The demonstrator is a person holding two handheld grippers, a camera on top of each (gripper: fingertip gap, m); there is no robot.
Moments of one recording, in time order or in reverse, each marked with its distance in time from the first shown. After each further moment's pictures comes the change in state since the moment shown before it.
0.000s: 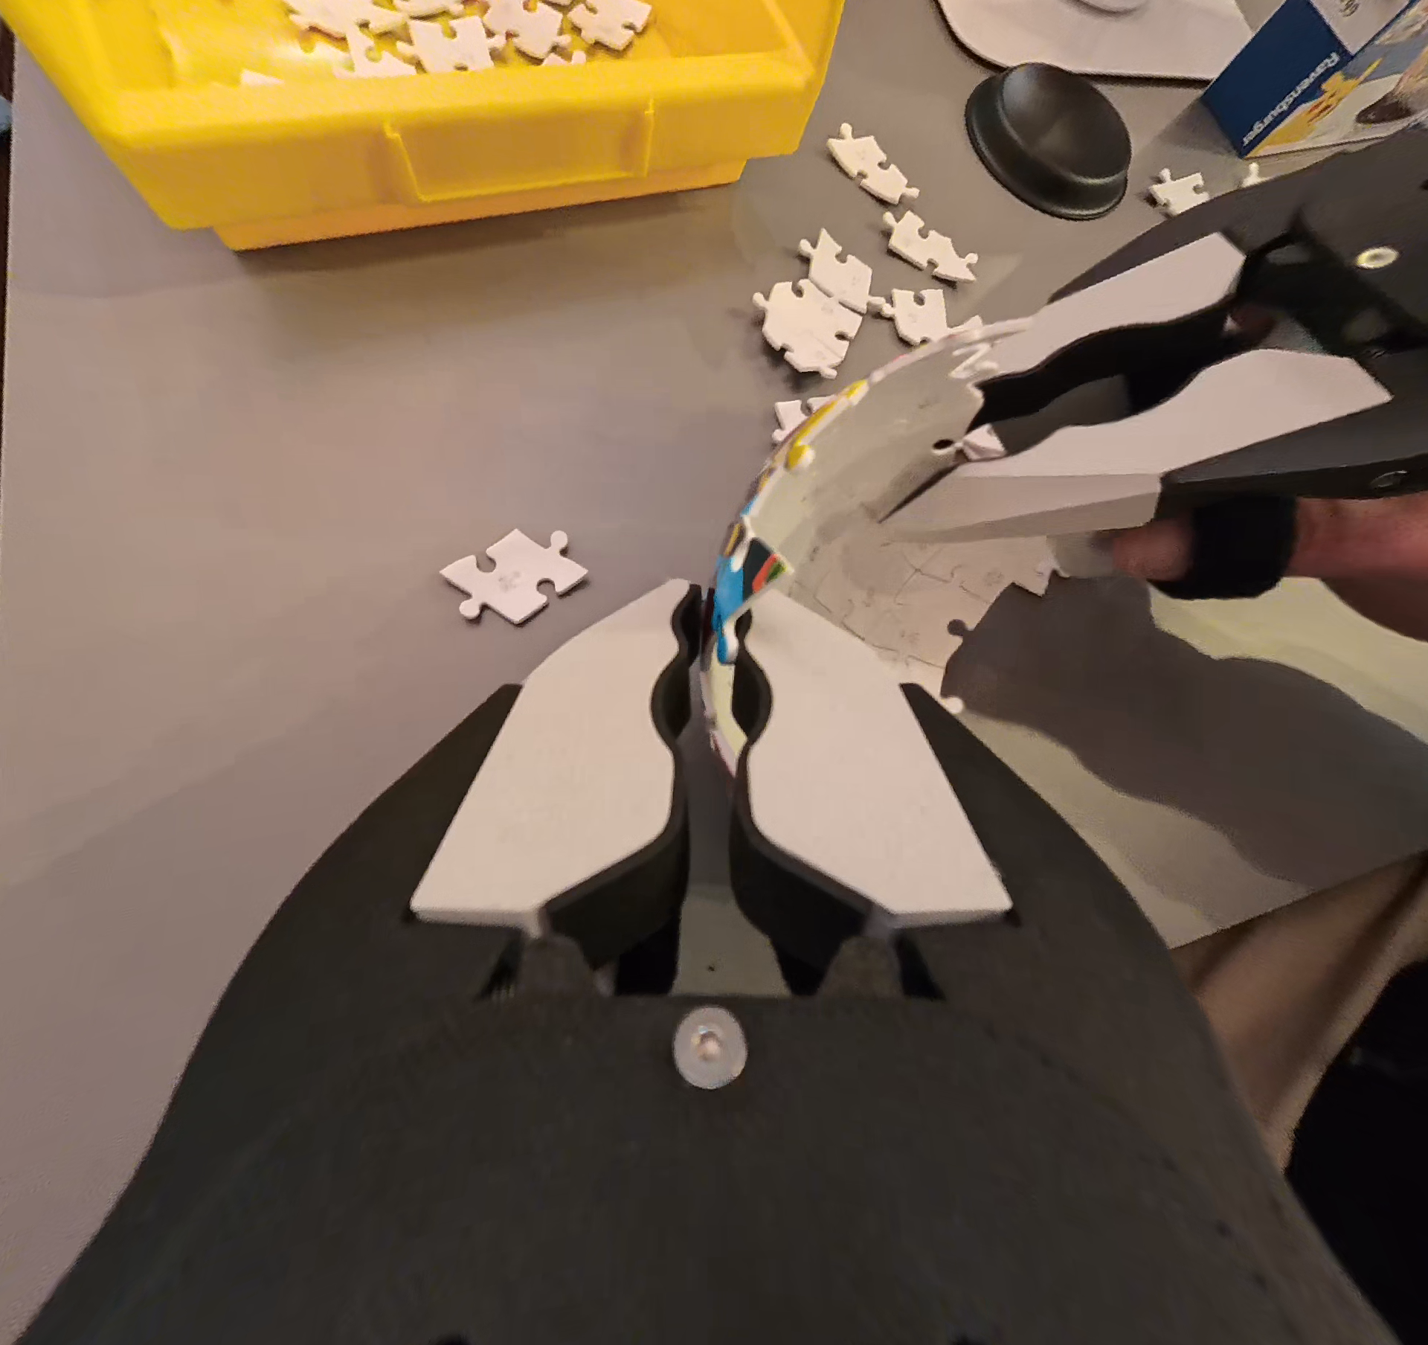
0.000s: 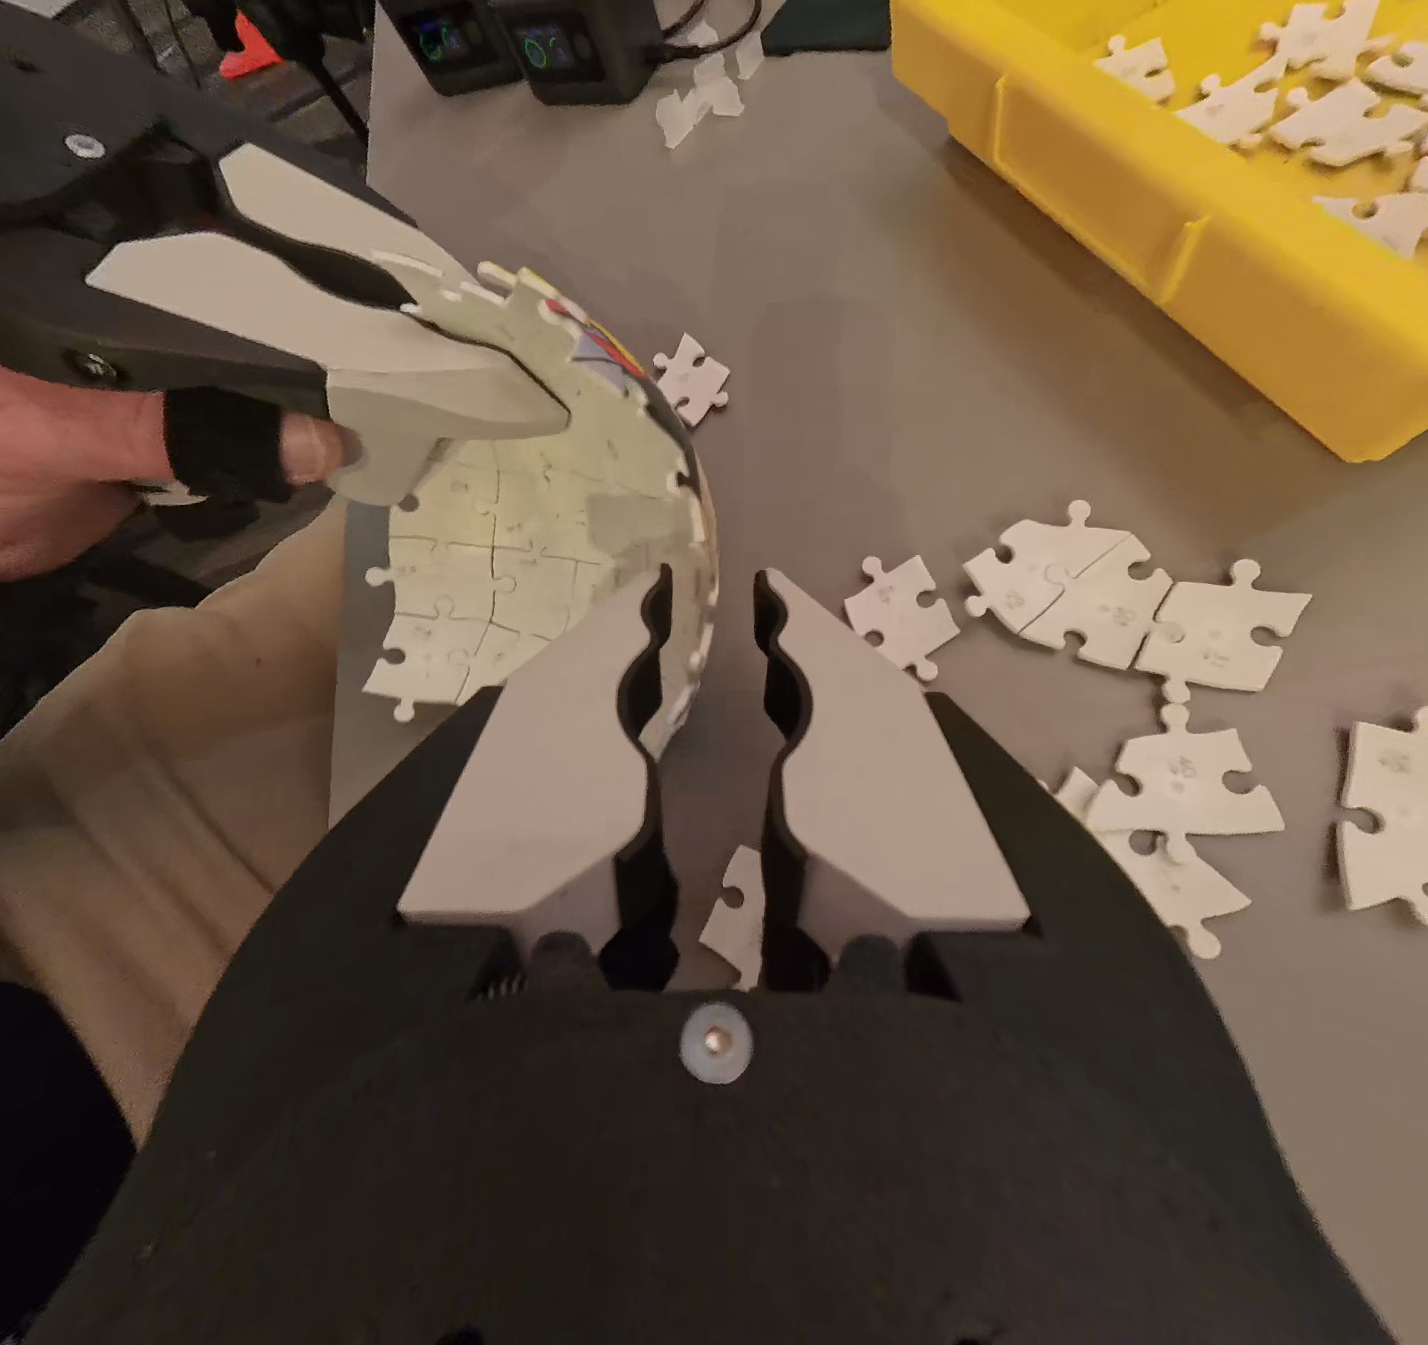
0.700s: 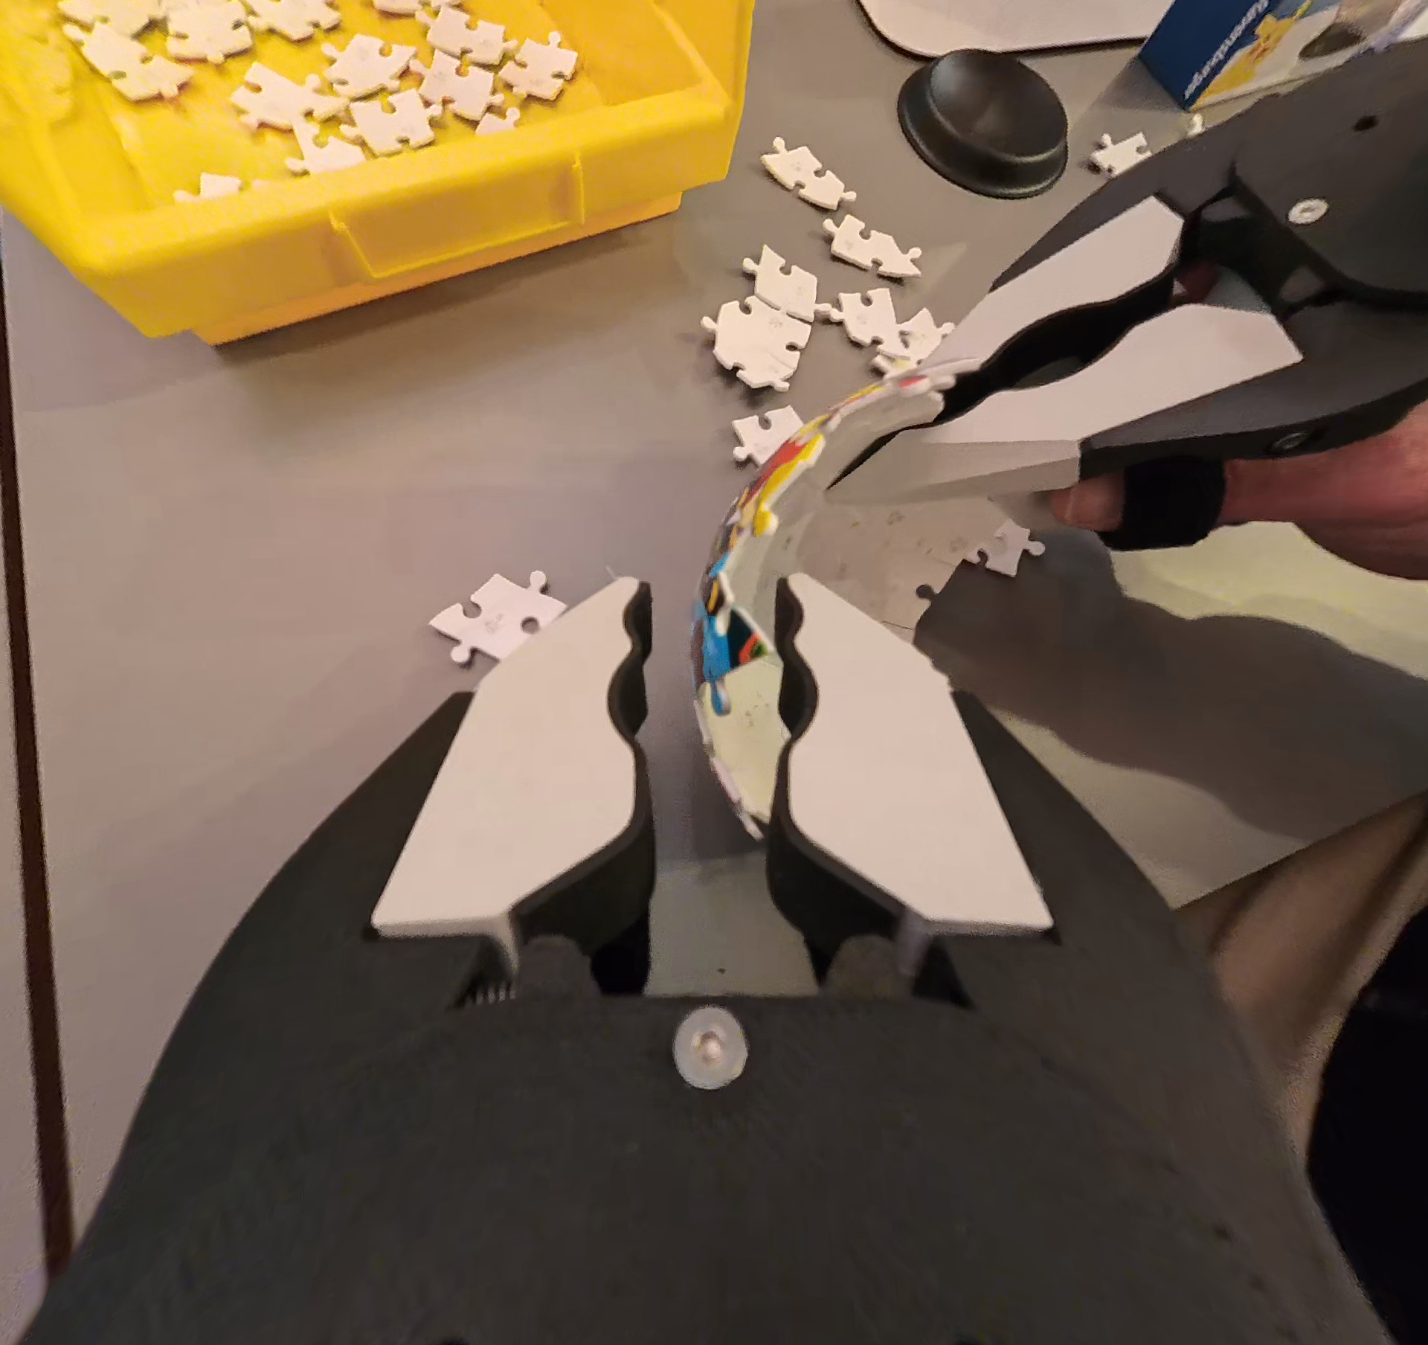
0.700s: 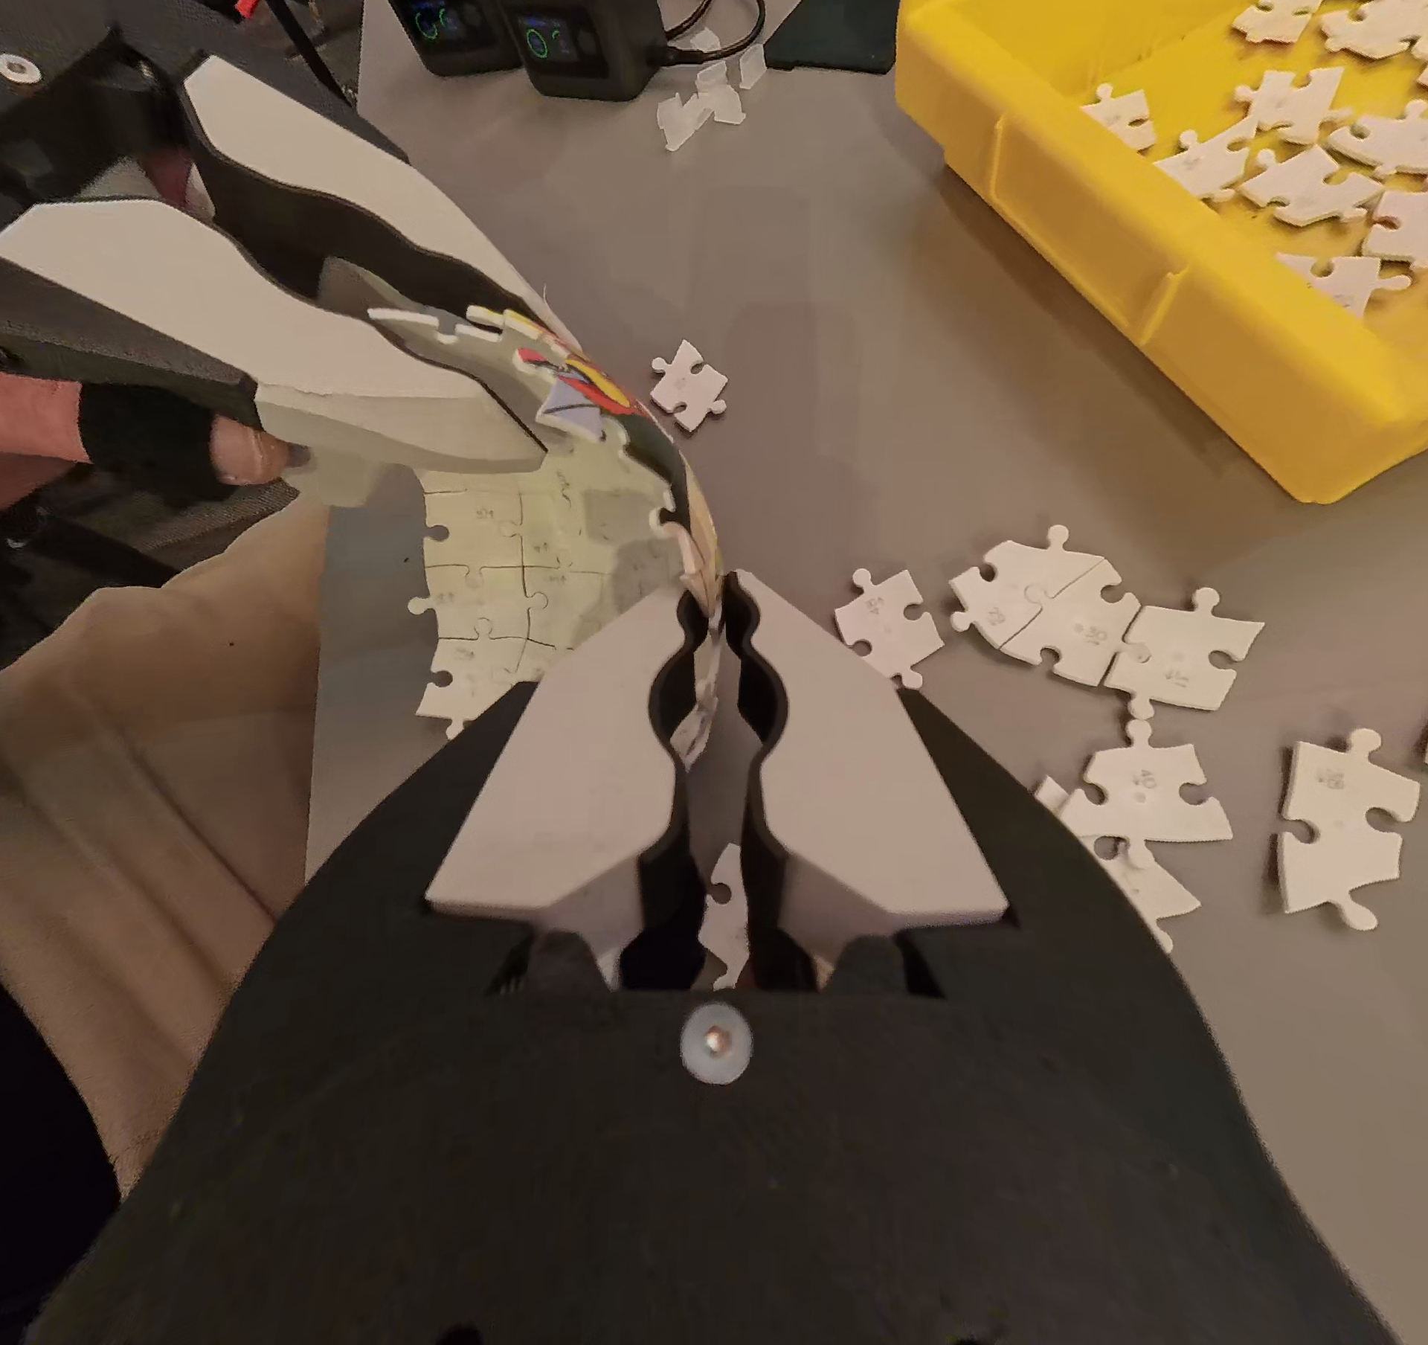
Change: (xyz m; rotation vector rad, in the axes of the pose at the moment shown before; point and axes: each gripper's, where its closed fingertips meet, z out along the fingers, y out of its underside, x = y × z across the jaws) left arm 0.011 -0.009 -0.004 -0.002 0.032 0.113; right arm 0.000 -0.005 -0.003 0.001 0.030 -0.059
